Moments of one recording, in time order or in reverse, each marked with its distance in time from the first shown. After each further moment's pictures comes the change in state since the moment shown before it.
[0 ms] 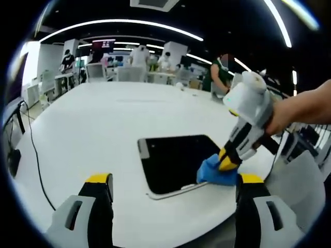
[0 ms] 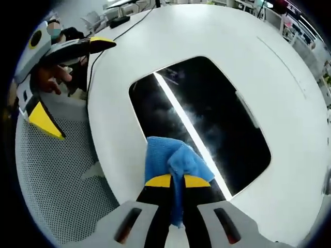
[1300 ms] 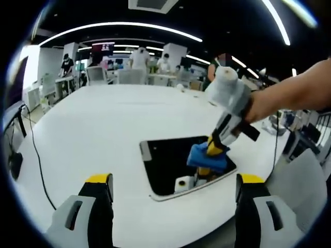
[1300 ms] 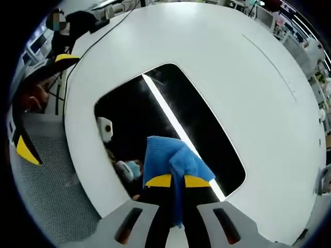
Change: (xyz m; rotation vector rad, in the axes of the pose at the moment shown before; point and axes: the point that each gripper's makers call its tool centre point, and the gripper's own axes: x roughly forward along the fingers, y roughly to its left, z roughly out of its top) left arm -0.001 0.003 0.003 0.015 -0.015 0.014; right arm 0.007 -0.047 0.021 0.018 0.025 -0.089
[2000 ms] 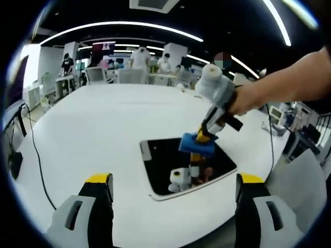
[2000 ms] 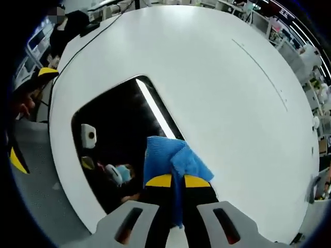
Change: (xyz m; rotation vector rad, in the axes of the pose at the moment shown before) left arm 0.000 0.000 -0.001 0.005 0.003 -0.002; right arm 0.012 -0.055 0.027 -0.024 -0.031 -0.080
